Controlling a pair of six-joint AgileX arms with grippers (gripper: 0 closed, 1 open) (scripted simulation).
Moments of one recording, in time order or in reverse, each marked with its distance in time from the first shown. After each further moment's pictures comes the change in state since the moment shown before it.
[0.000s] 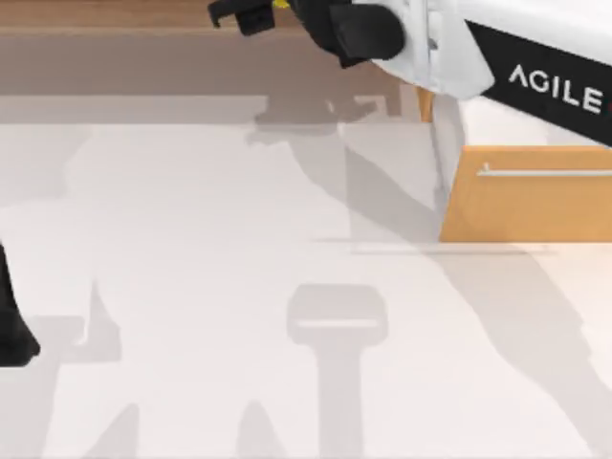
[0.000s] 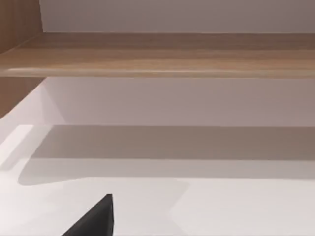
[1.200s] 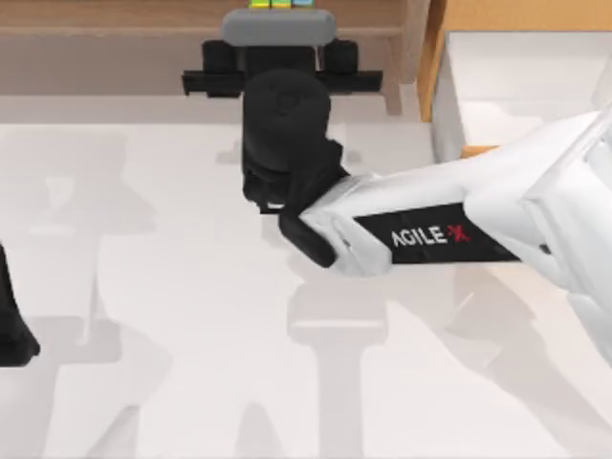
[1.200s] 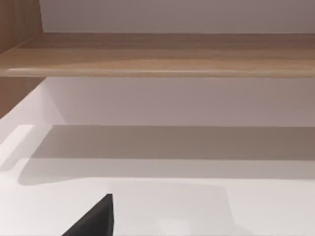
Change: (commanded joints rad) left arm 0.000 0.000 0.000 0.000 0.000 0.000; right arm 0.107 0.235 -0.341 1.163 0.343 -0.133
